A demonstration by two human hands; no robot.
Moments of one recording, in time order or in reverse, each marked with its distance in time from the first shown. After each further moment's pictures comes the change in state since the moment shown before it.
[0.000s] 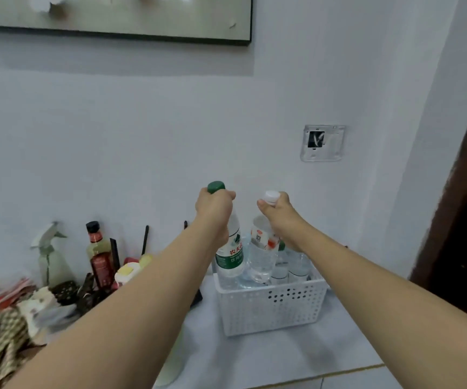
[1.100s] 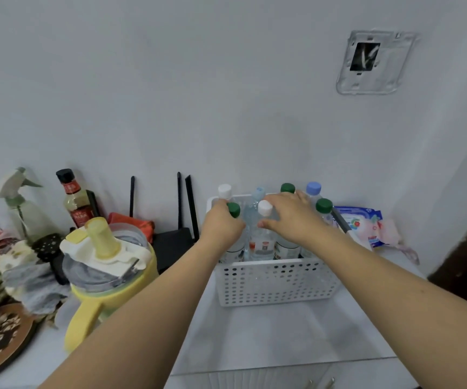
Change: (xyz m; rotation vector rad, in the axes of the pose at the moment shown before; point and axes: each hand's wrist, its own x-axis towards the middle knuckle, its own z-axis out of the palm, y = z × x) left_hand 0.118 -0.177 -0.002 0.784 -0.061 0.122; right_hand 0.060 0.128 0.005 -0.969 -0.237 -0.265
